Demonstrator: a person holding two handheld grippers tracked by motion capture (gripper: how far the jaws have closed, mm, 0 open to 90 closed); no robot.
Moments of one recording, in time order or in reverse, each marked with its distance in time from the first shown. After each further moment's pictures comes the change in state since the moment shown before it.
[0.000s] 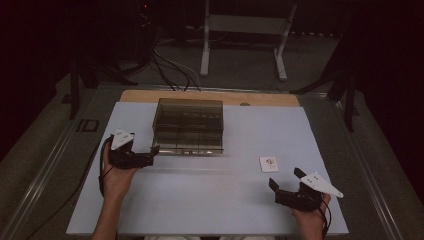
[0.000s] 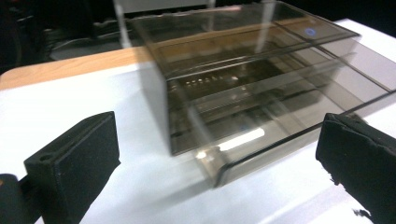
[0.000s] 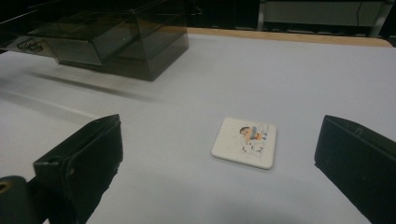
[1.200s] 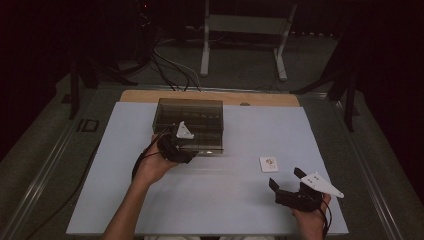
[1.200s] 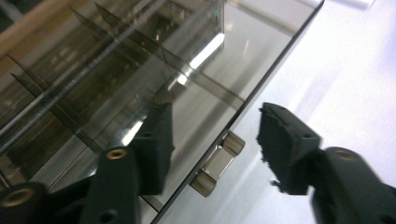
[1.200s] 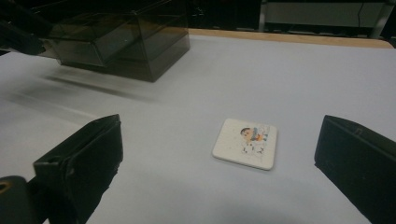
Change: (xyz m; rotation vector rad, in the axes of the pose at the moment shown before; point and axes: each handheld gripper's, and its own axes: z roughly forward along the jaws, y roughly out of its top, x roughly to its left) left arm -0.093 0.051 0.080 0.354 -0.252 0.401; right arm 0.000 0.001 -0.001 -0.004 0.005 0.001
